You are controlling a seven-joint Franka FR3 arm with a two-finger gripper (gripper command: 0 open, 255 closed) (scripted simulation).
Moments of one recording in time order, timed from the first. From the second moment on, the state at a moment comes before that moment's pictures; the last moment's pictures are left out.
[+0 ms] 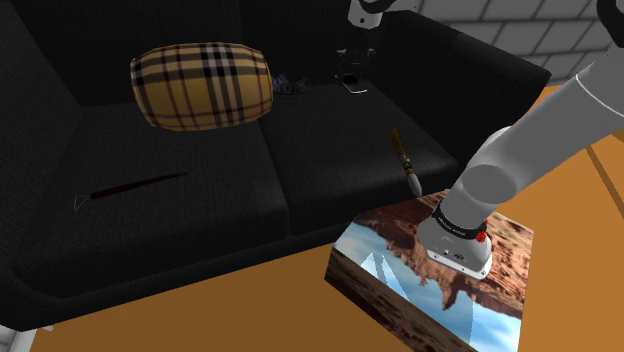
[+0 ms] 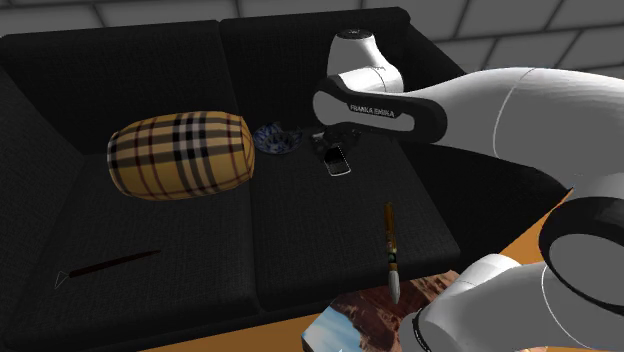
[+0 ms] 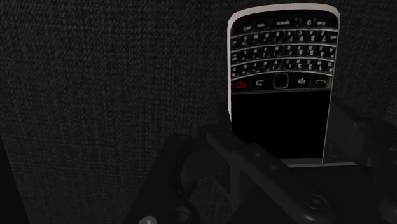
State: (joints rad) arm -0.11 -0.29 -0.08 -2.22 0.03 1.98 0.21
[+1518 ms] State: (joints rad) arm -0.10 0.64 -0.06 -1.00 0.08 1.69 0.26
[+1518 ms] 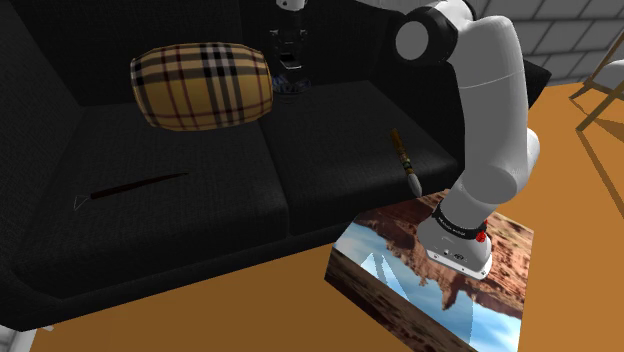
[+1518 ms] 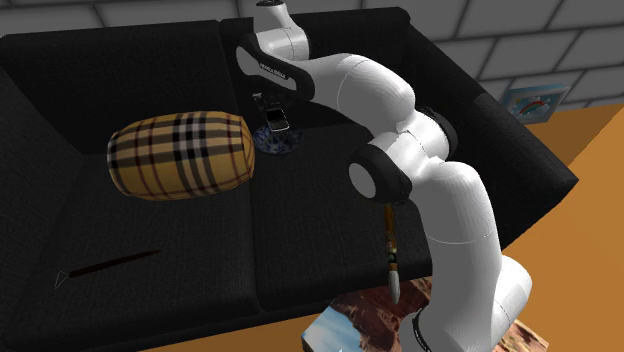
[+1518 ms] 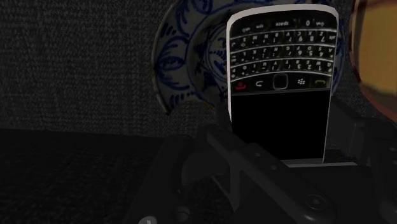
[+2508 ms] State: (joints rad) arm -0.09 0.63 -0.06 -1.18 0.08 1.86 0.25
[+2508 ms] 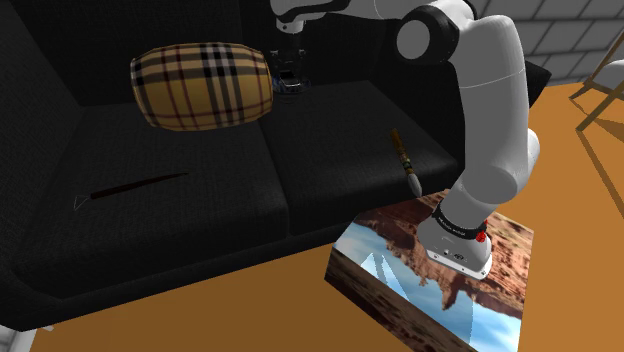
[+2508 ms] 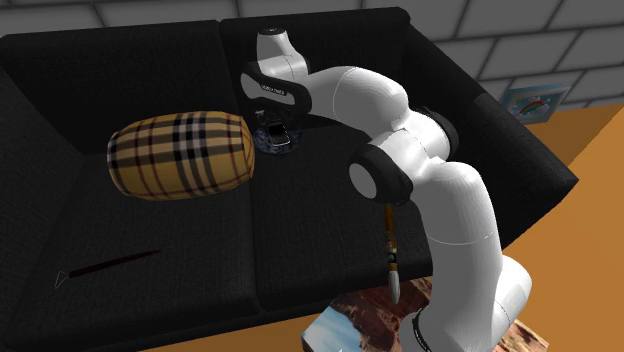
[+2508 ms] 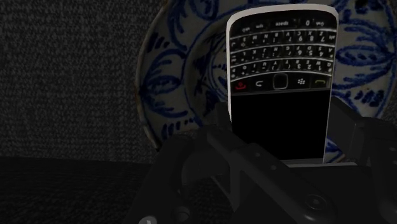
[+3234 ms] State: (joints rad) arm -0.09 0.63 -0.06 -1.17 0.08 1.85 0.26
